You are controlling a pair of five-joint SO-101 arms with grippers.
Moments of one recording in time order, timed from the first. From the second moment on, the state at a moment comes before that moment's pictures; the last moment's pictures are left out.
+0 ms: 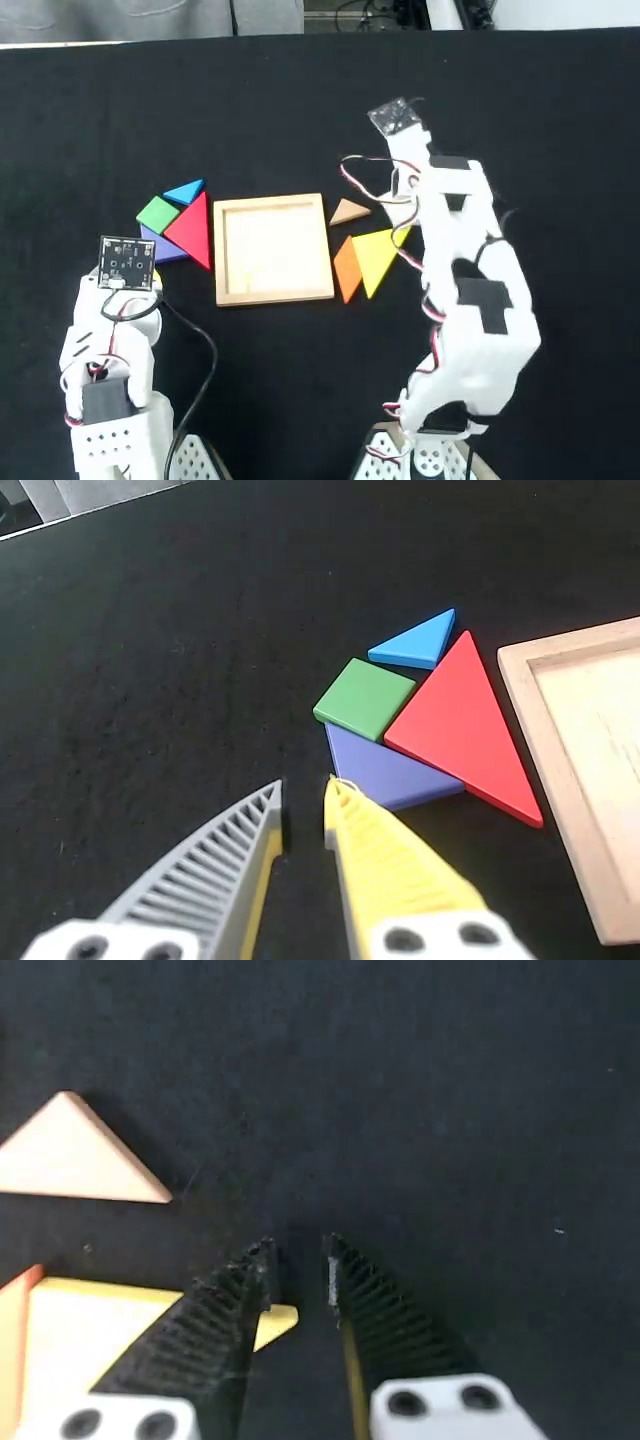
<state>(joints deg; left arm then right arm) -16.1 -103.7 96.3 46.8 -19.3 3.8 19.1 14.1 49.7 29.1</state>
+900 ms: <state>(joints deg) -16.1 -103.7 96.3 46.8 -19.3 -3.2 -32.6 51.2 64.7 63.5</state>
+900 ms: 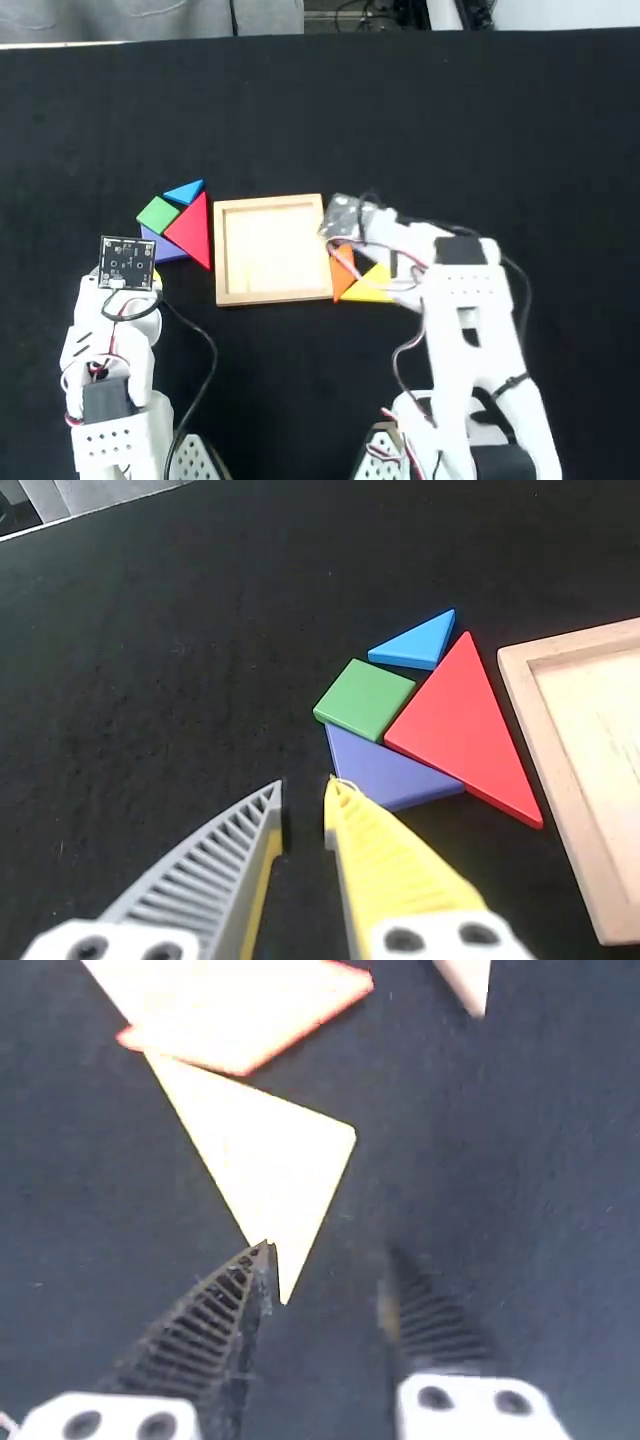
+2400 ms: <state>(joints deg) -16.1 -103.7 96.3 46.8 -19.3 -4.0 2.7 35.6 61.4 79.2</state>
